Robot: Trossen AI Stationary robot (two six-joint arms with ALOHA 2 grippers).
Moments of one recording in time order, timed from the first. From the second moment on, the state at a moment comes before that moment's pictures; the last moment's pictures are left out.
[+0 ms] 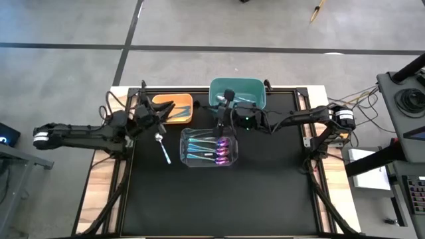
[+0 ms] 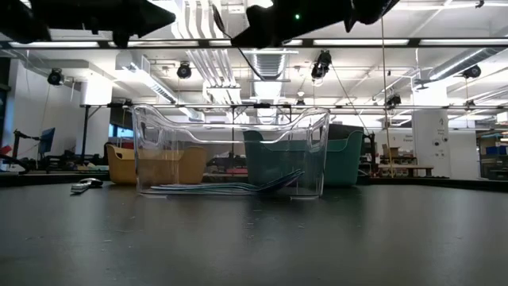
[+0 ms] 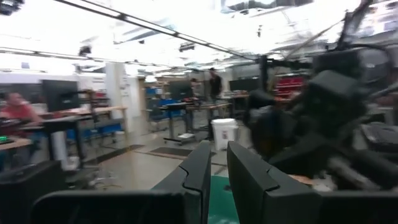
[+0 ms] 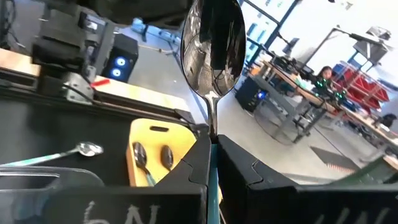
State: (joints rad) left arm 0.12 0.71 0.35 0.67 -0.38 0.18; right arm -0.11 1.64 1.15 0.41 0.29 -0.45
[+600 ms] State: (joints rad) left arm 0.21 0.89 0.59 0.26 -0.27 0.06; right arm -0.13 1.65 1.08 0.41 0.36 -0.50
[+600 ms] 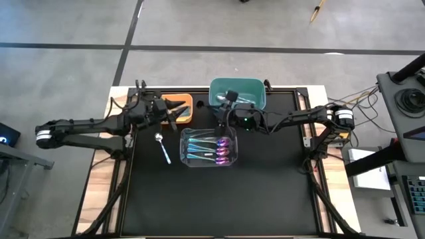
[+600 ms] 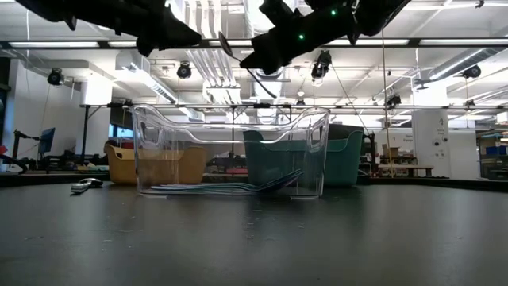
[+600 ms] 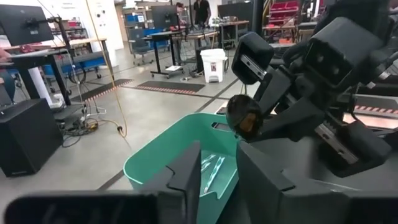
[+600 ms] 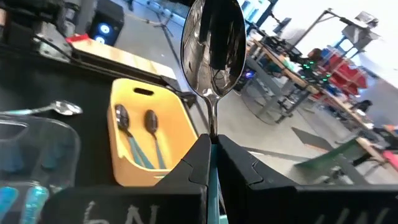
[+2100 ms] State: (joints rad) left arm 0.28 1.14 0.60 0.47 -0.17 -0.01; right arm -0.16 1.72 1.09 0.48 0.43 -0.74
